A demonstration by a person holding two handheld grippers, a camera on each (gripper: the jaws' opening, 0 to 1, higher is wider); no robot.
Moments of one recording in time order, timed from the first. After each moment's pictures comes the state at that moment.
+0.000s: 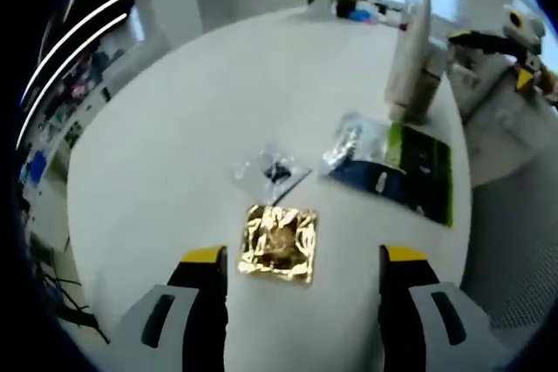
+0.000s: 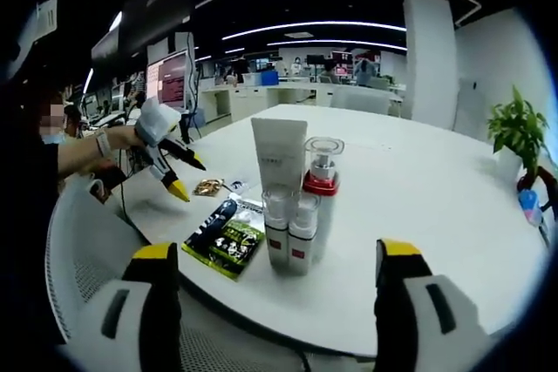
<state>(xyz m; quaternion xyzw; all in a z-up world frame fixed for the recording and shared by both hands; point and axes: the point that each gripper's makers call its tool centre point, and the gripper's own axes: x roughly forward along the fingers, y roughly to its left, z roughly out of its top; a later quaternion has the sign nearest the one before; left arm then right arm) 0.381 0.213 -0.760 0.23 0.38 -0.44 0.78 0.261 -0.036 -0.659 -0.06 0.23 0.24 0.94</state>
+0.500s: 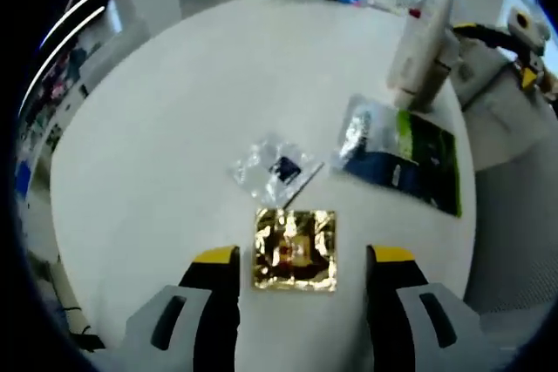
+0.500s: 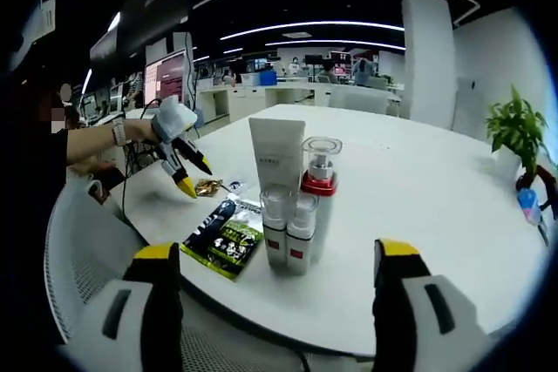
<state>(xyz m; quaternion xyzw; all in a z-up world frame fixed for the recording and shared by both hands) 0.397 0.215 -0.777 0.26 0.43 -0.47 0.73 0.260 -0.036 -0.658 -0.06 0.22 0.23 0.94</state>
